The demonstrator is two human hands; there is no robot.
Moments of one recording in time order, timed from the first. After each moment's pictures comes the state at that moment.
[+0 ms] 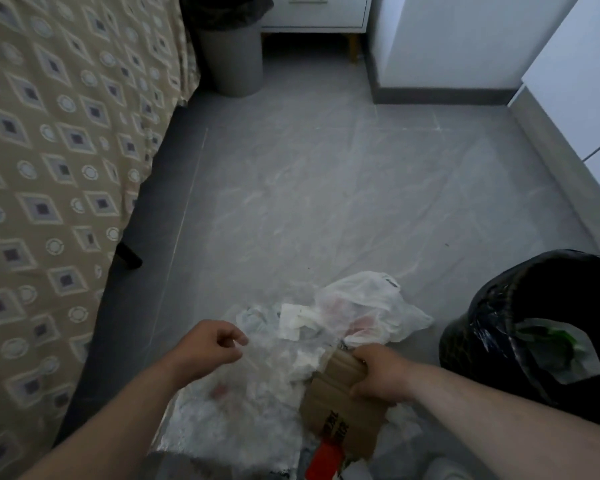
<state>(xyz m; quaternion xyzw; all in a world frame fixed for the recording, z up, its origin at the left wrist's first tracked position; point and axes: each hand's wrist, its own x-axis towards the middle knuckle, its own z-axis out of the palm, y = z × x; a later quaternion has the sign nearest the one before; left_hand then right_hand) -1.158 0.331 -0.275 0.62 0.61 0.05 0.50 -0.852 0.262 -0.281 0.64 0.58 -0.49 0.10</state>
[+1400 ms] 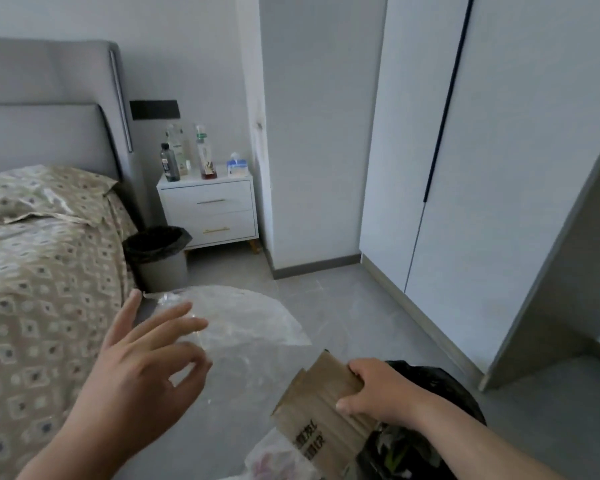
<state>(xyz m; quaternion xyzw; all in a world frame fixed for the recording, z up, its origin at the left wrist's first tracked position) -1.045 0.292 0.103 0.88 0.27 0.38 -0.13 -0.746 0.196 0.032 0.73 0.52 -0.39 -0.21</state>
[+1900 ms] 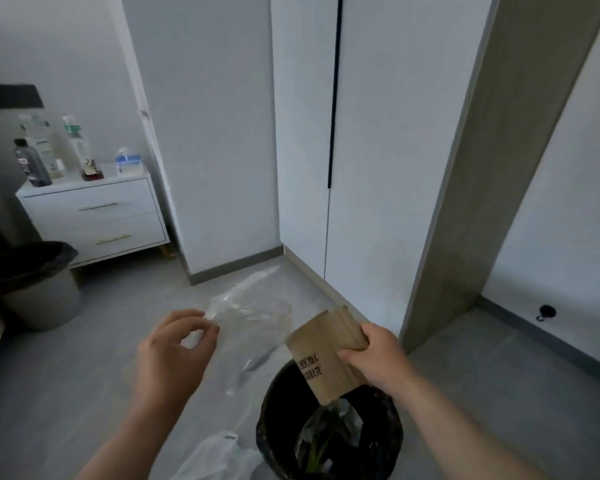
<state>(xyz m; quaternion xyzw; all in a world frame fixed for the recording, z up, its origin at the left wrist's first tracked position) -0.848 0.287 0.046 0.77 0.38 0.45 0.23 -0.610 0.133 0.002 0.82 0.33 -0.23 -0.41</state>
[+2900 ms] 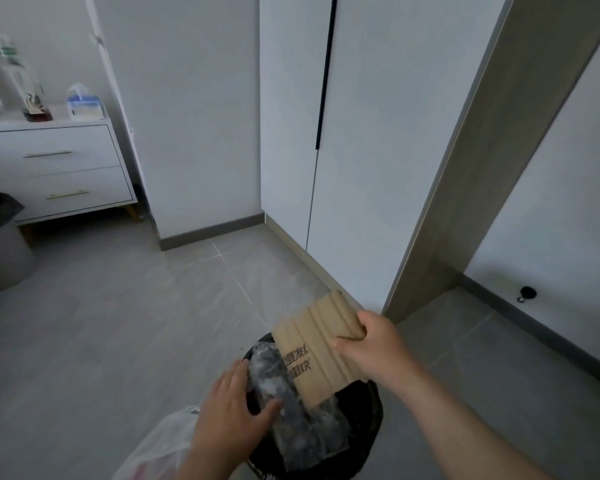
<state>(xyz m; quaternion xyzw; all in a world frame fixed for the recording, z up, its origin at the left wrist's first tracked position) -0.775 0.252 -0.129 0.86 0.43 0.05 0.28 -0.588 0.129 -0.027 0.82 0.30 -0.24 -0.42</state>
